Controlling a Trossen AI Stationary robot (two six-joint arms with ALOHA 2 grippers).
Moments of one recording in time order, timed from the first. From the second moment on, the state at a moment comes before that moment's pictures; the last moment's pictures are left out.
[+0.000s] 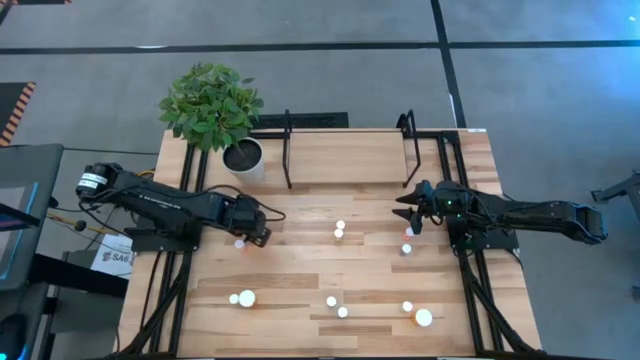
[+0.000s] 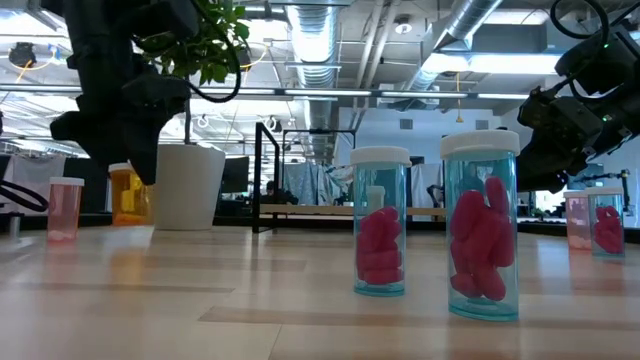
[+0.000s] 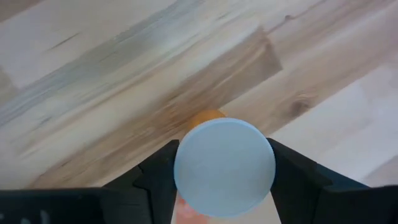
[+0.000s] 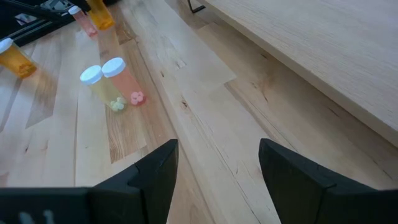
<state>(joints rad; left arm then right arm) -0.12 1.26 0.74 -0.78 -0.16 -1.17 -0.28 0.44 0.05 -0.07 -0.03 0.31</state>
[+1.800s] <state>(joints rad) 0.12 1.67 1.38 -0.84 -0.08 -0.11 -0.28 0.44 0.05 -0.07 -0.03 0.31</state>
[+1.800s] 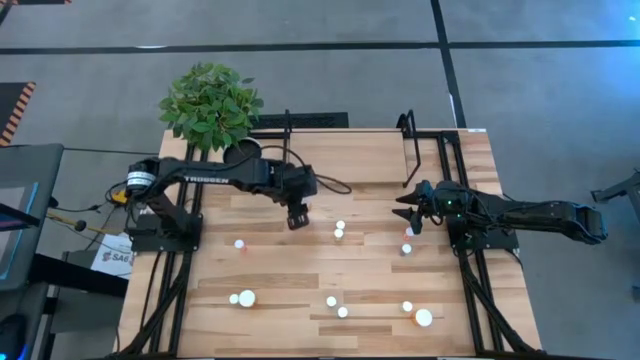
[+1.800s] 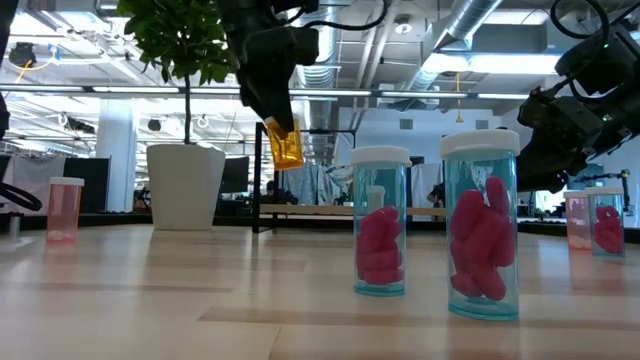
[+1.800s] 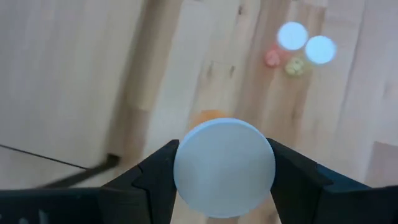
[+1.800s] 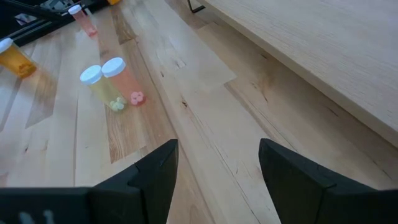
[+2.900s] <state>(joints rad) 0.28 1.78 1.45 -0.64 -0.12 0.34 -0.28 0.44 0.05 -0.07 -0.03 0.31</state>
